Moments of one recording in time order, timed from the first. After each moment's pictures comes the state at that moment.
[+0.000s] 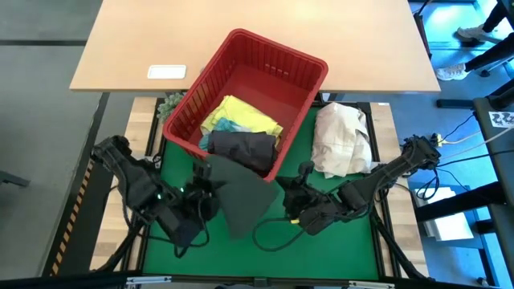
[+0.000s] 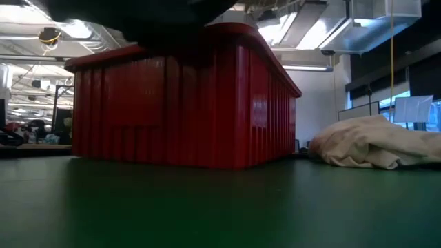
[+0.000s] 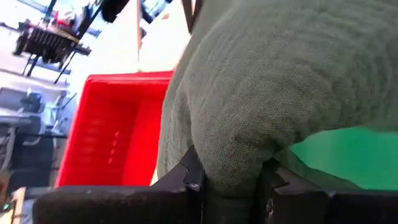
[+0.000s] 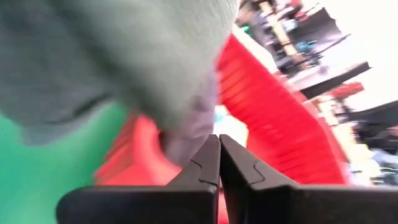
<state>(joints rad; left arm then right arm) -0.68 1.71 2.02 -1.48 -0.85 -0.13 0.56 1.61 1.46 -0.63 0.99 -0.07</state>
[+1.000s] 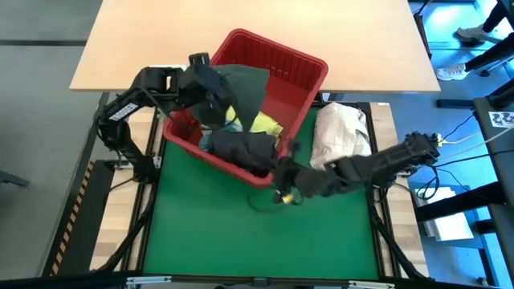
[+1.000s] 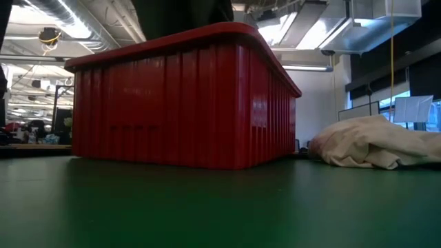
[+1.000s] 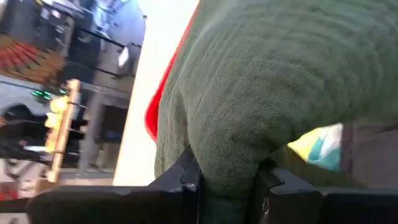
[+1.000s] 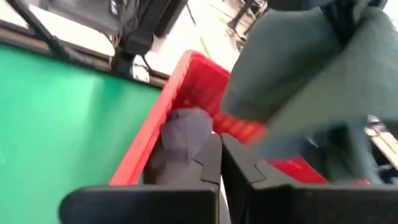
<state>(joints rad) 0.17 1.66 2.28 -1.44 -0.70 0.42 0.39 1.59 1.57 -0.46 0.80 -0.24</state>
